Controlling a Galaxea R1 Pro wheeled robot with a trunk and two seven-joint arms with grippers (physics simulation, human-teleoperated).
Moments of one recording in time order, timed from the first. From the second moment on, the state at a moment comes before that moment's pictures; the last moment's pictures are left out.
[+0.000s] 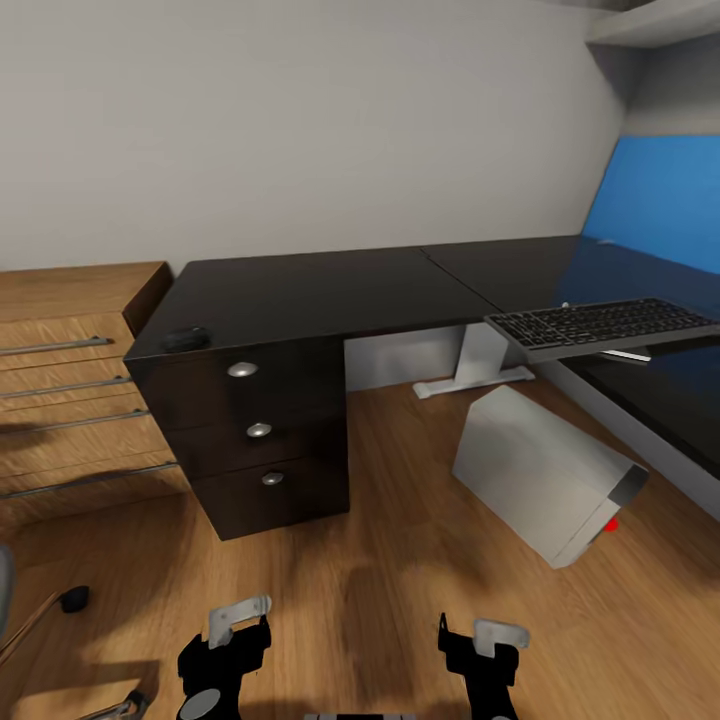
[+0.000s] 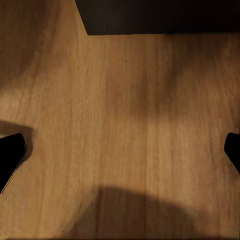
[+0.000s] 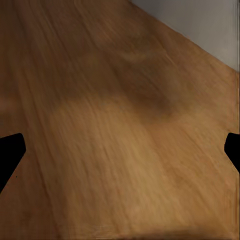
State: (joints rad) left arm 0.03 -0.07 -0.24 -1.51 0.24 0.44 0.61; right arm -0.09 0.11 0.13 -1.01 -0.06 -0.06 -0.33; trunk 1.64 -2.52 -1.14
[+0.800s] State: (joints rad) left arm 0.10 0.00 -0.26 -1.14 0.29 0.02 0.56; right arm -0.06 0.05 0.12 -0.86 -0.06 -0.17 -0.33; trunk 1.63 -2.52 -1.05
